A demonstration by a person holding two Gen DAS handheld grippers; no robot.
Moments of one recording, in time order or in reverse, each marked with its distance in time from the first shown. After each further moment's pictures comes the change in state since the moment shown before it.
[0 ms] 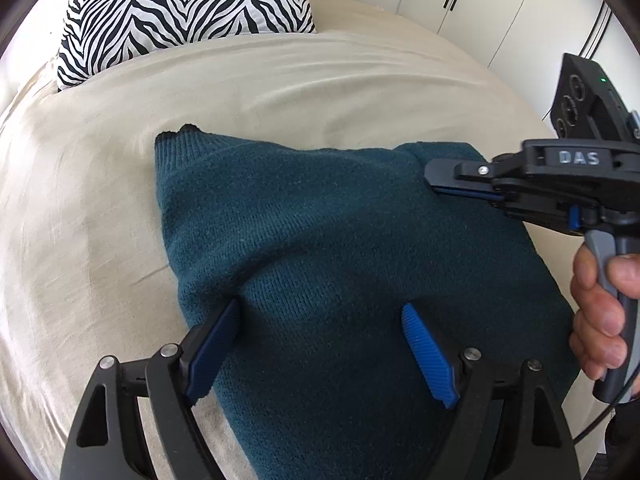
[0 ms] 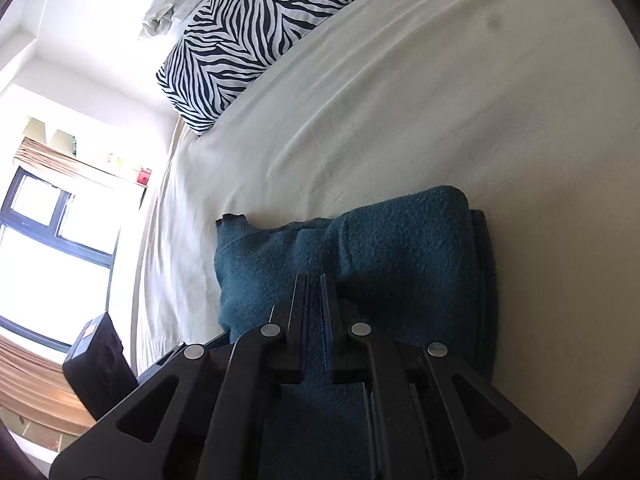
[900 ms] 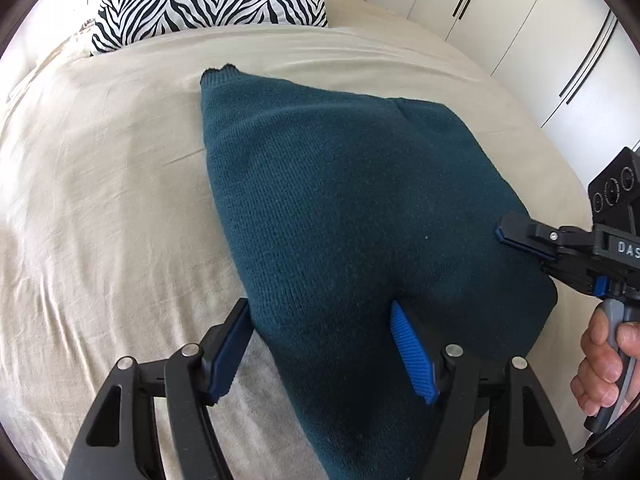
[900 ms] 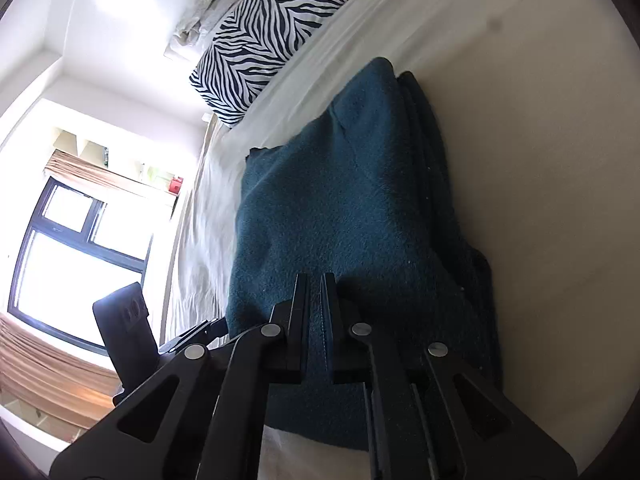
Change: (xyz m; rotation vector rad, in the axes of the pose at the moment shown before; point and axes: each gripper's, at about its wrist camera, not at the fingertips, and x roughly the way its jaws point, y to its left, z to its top) left arm -0.066 -0.016 -0.055 -0.045 -0.018 0.022; right arm -0.078 -0.024 -0.135 0.011 -0.086 0.194
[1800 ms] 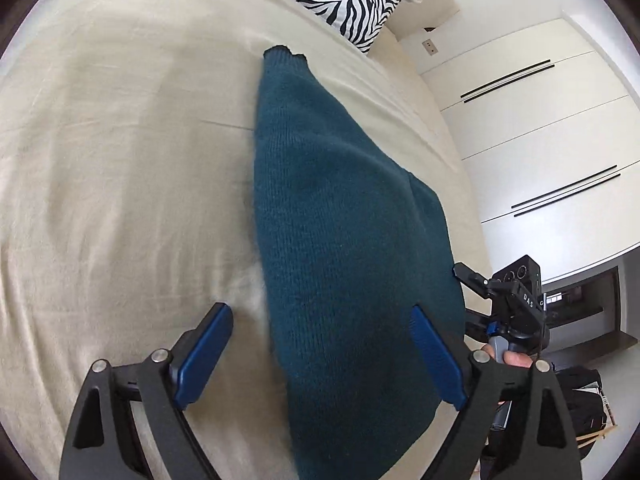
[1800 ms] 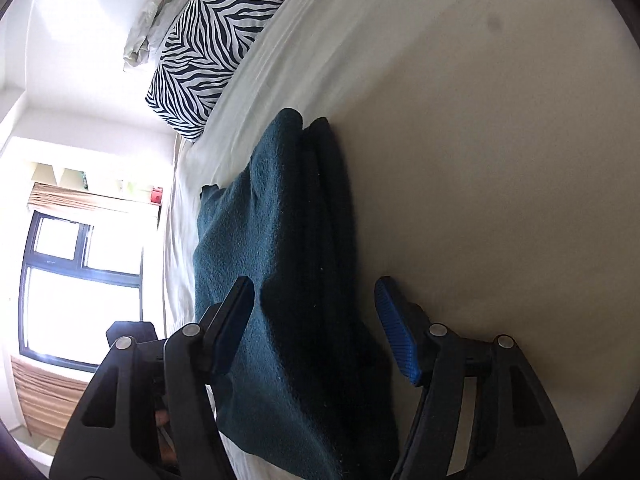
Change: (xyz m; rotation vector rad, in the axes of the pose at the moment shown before) left arm 0.016 0.079 0.012 -0.442 0.014 -0.426; right arm -0.002 -0.067 0.063 0.163 0.108 -0.057
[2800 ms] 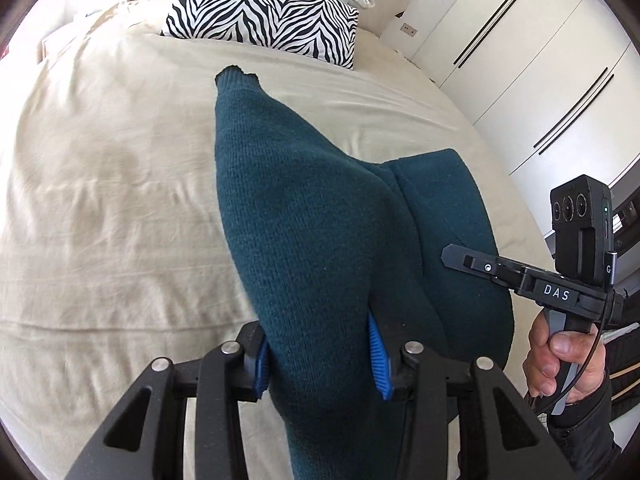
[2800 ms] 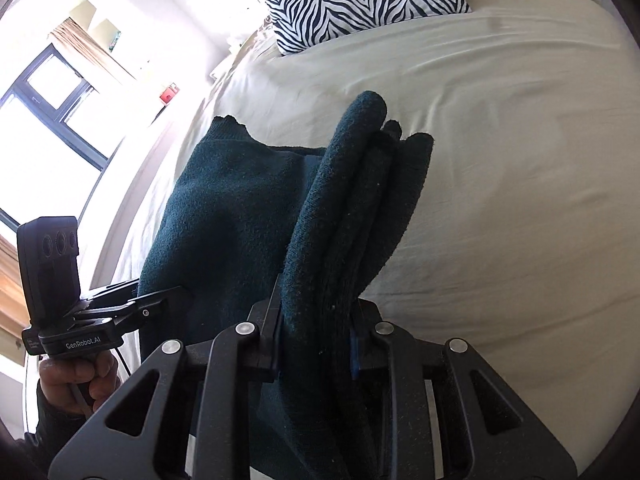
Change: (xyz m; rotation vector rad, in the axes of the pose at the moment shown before) left arm -0.179 -0.013 -0.108 0.282 -0.071 0.265; right arm 0.036 0.228 -0.195 -0.506 0.022 -0.188
